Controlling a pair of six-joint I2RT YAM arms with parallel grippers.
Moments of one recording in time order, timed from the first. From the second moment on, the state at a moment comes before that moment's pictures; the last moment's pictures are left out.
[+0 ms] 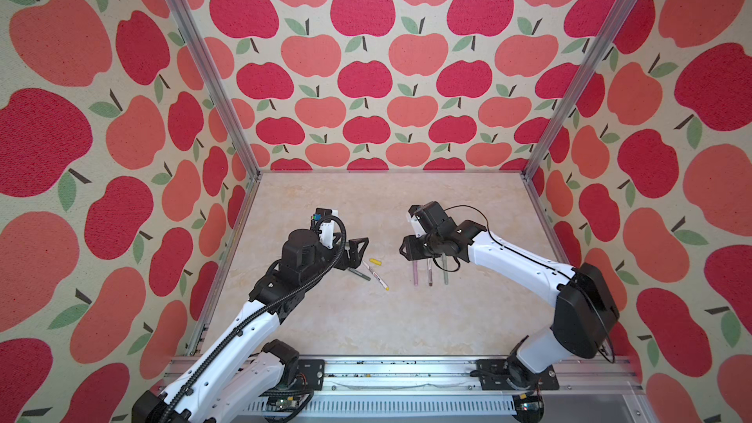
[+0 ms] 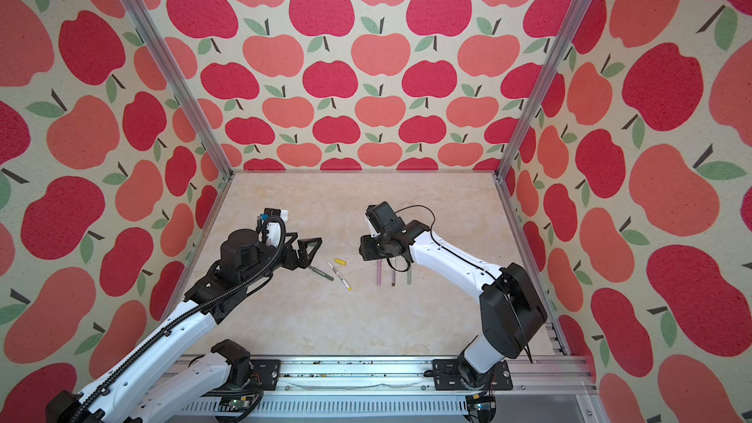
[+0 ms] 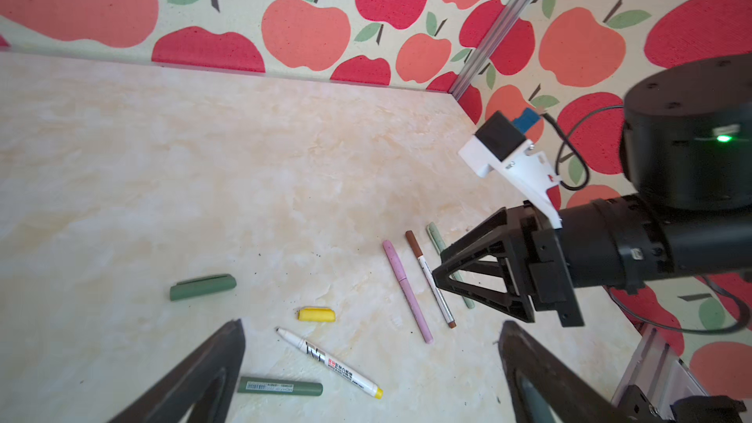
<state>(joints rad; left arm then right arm) -0.47 0.85 0.70 -0.27 0.16 -0.40 0.82 1.57 1.20 -0.57 -0.13 0.43</state>
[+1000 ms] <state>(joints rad) -0.04 0.87 0.69 -0.61 0.46 -0.80 1.03 1.97 1.45 -0.66 0.02 0.27</state>
